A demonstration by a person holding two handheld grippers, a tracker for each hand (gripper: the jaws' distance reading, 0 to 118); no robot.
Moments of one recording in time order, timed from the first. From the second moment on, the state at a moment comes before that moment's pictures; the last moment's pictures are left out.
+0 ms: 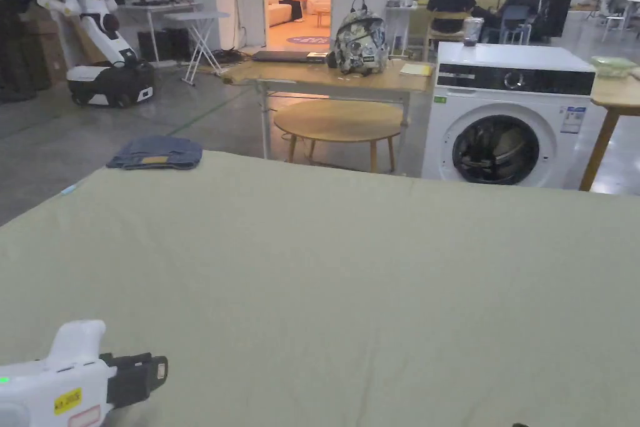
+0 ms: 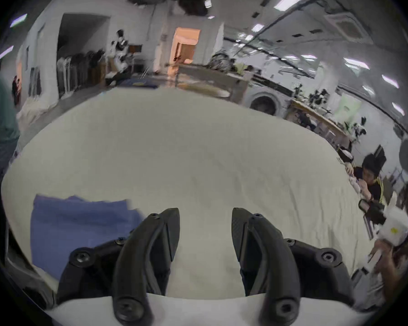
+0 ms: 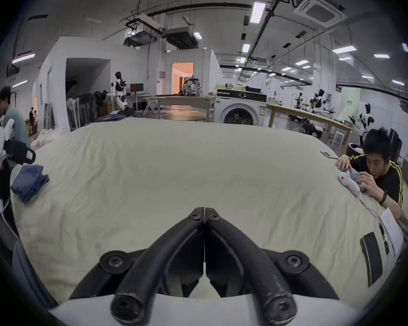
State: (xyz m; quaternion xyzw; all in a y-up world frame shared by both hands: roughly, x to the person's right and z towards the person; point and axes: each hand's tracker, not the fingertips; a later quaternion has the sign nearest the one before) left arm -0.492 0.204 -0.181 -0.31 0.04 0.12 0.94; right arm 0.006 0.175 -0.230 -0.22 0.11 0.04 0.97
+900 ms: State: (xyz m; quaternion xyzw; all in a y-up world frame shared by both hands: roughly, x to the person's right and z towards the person) left arm -0.256 0.240 -0.208 -0.06 0.10 0.01 0.99; right arm 0.057 0.237 -0.254 -0.09 0.05 -0.01 0.99
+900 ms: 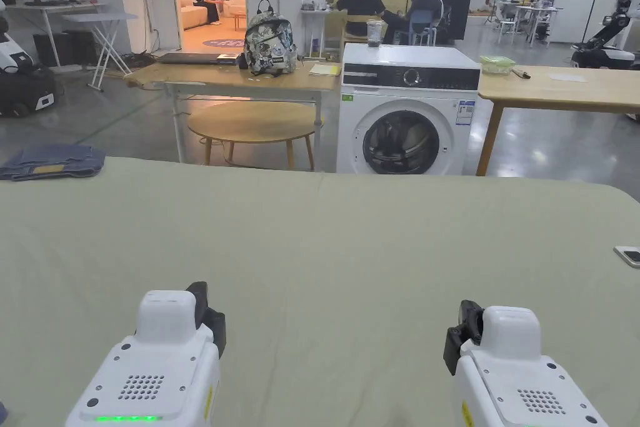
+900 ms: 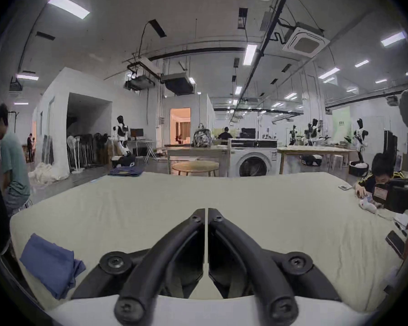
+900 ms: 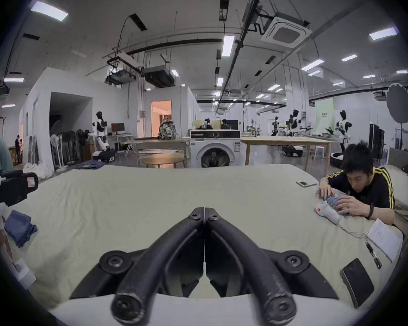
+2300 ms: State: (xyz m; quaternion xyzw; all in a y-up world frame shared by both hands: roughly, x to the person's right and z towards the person) left arm -0.275 0.243 -0.202 -0.03 0.09 0.04 0.99; right arm 0.039 0.240 -0.245 -0.07 0.03 0.00 1.00
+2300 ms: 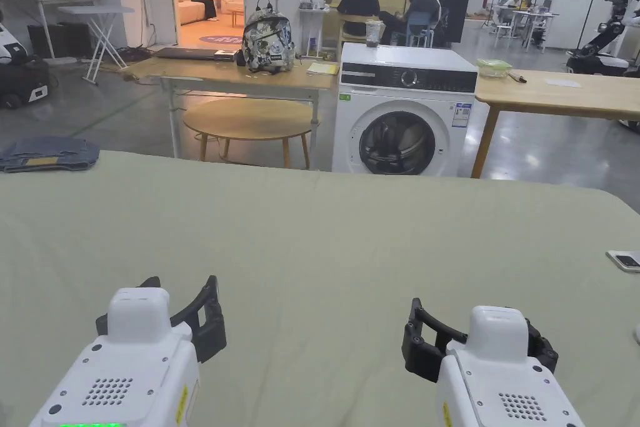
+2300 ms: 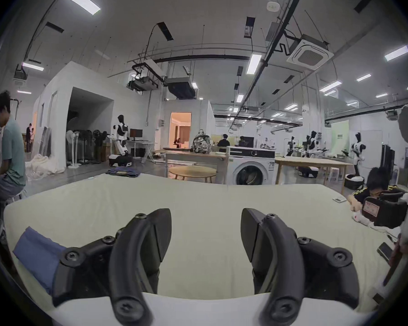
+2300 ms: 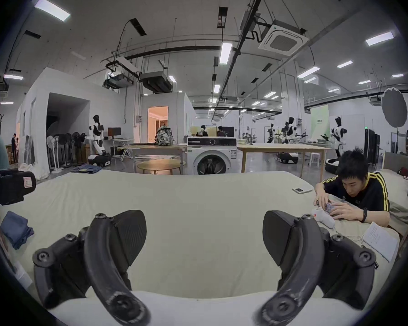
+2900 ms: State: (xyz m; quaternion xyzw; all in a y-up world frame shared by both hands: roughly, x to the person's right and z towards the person) left arm -0.279 0.240 -0.198 0.02 0.10 0.03 0.99; right arm 0.039 0.236 -0.249 -0.07 0.05 -0.01 1.00
